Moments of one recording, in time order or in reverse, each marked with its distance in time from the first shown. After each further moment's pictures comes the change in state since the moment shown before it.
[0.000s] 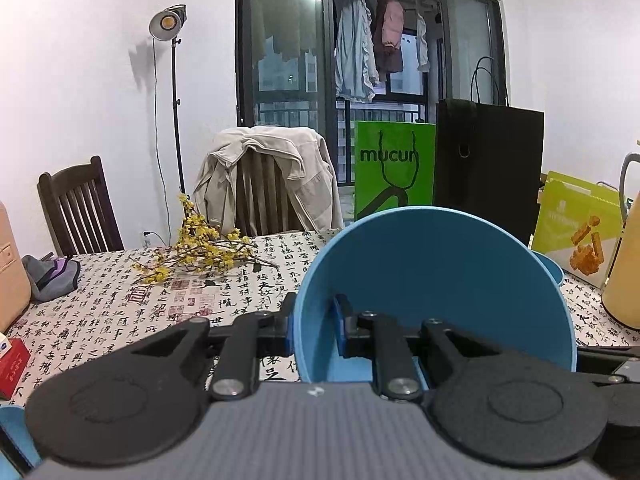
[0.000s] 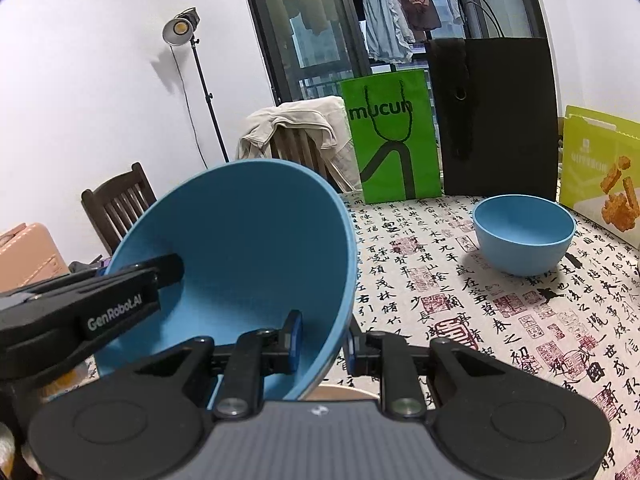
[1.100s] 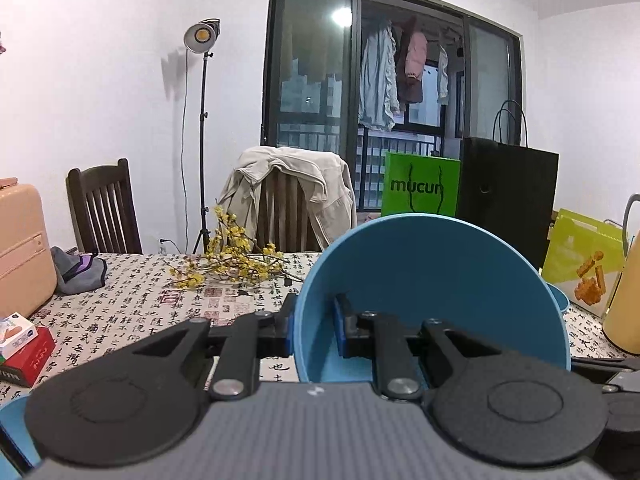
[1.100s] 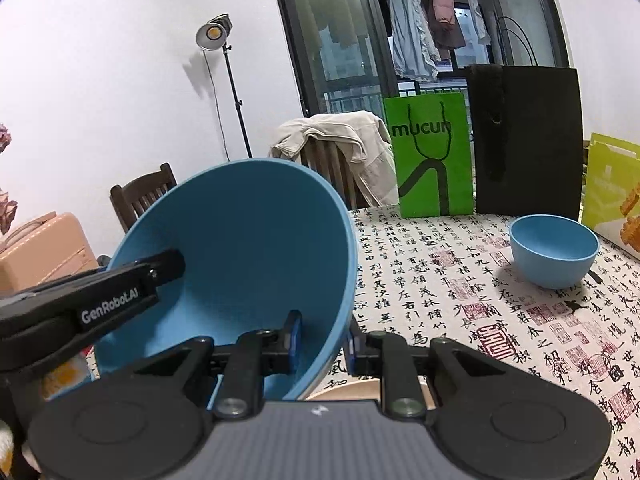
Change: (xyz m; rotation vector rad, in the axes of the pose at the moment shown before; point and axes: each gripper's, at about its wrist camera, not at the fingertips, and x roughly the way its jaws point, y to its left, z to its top) left arm -0.042 0.049 -0.007 -0.081 -0.077 0.025; right arm -0.013 0.050 -0.008 -0.063 -0.043 0.045
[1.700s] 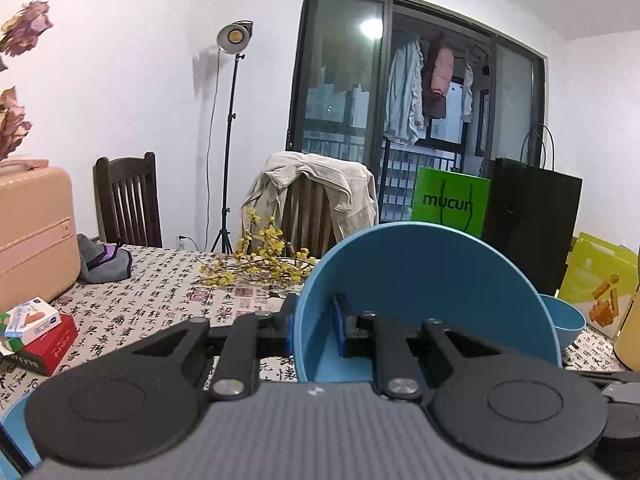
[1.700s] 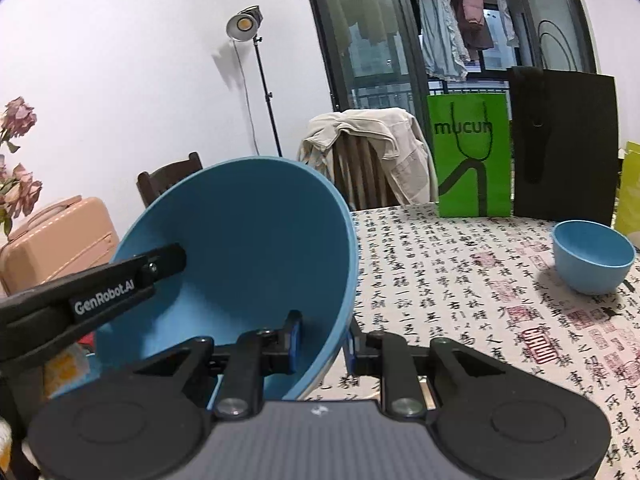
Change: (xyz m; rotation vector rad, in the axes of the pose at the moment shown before) left arm -0.011 0.045 -0.002 -0.077 -0.025 0.039; right arm 0.012 0.041 -0.006 -0.040 0.018 0.073
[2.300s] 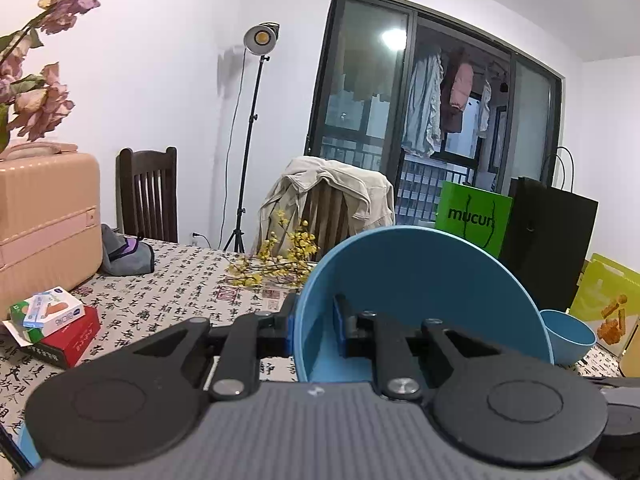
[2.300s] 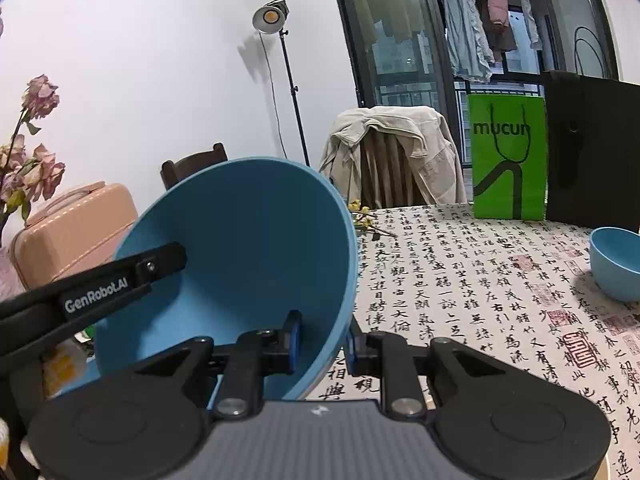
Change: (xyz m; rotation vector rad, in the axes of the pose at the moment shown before) left arm -0.009 0.049 0.000 -0.062 -0.020 0.024; right arm 0.012 0.044 -0.001 -0.038 0.007 0.048
